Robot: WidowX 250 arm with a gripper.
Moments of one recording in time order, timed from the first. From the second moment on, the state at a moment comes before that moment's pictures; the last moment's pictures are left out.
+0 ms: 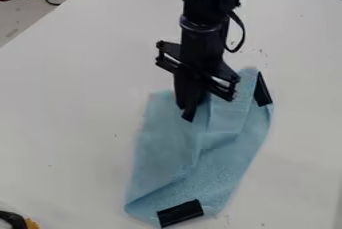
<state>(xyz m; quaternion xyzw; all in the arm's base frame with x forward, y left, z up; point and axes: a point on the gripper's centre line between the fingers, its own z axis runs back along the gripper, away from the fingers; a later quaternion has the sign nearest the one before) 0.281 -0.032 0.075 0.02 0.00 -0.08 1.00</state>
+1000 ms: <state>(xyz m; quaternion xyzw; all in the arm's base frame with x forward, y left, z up) 0.294 -0.051 0.087 0.03 -0.04 -0.10 0.99</state>
